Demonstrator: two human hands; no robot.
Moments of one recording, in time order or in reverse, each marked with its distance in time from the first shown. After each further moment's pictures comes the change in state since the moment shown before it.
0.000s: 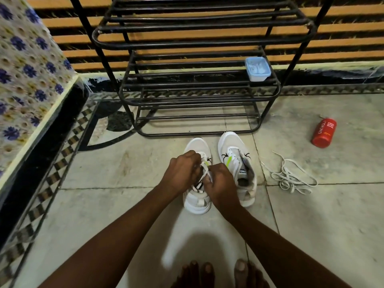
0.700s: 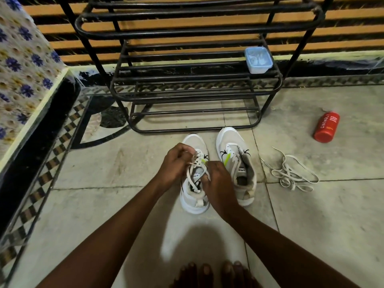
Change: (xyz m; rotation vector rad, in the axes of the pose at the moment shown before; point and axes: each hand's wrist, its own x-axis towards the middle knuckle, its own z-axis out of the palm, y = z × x) left_hand 0.016 -0.012 0.011 -0.978 0.056 -0.498; right_hand 0.003 0.002 0.005 -0.001 -0.042 0.024
